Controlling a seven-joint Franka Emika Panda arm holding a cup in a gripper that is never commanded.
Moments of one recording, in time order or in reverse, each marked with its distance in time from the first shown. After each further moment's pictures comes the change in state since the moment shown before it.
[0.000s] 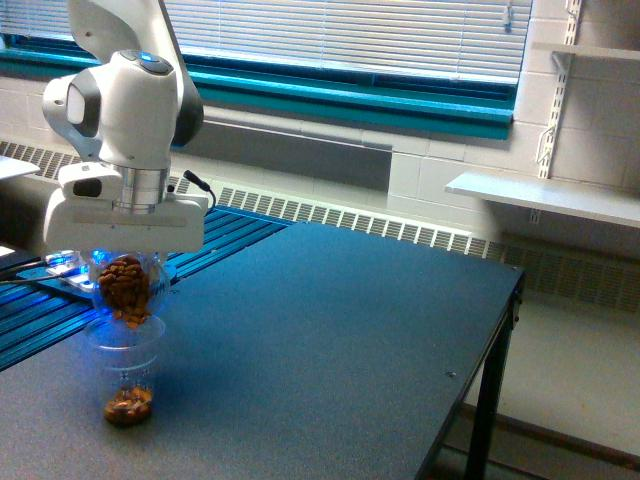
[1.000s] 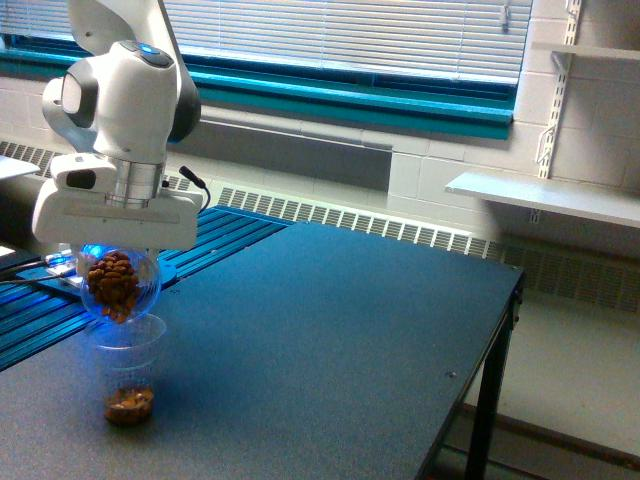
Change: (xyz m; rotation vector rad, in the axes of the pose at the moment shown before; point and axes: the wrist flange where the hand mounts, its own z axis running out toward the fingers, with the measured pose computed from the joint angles) arm 0.015 -0.001 -0.011 -0.048 0.034 -0.035
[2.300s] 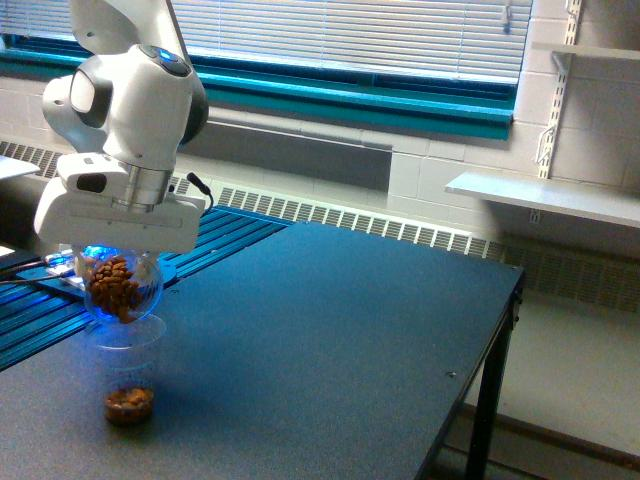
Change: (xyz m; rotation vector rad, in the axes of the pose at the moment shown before) arm 0.002 -0.010 0.001 -0.080 0.000 -0.074
